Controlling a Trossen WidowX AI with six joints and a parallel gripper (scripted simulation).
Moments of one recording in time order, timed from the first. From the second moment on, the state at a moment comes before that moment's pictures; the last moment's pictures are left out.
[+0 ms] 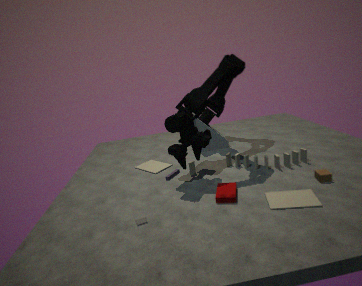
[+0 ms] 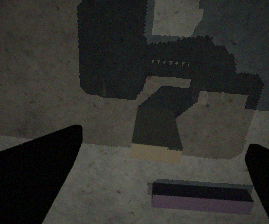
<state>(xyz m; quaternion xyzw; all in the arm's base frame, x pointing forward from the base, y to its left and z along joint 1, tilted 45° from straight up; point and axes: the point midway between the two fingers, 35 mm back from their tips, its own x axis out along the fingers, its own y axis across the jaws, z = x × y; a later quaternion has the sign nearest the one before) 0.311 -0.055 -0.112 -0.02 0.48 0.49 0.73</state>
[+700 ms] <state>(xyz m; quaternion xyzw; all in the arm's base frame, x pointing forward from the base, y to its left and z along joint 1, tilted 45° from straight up) 0.309 -0.044 -0.122 -0.01 0.48 0.49 0.73</state>
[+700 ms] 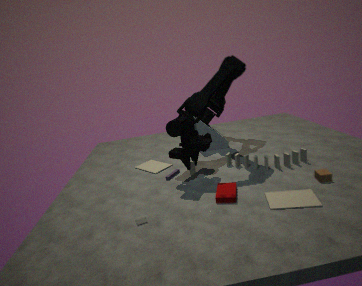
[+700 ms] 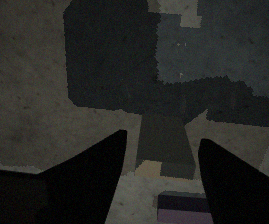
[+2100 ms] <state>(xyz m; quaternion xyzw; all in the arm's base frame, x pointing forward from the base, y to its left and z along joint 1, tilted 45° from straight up) 0.266 -0.064 0.049 -0.02 0.48 0.50 0.72</state>
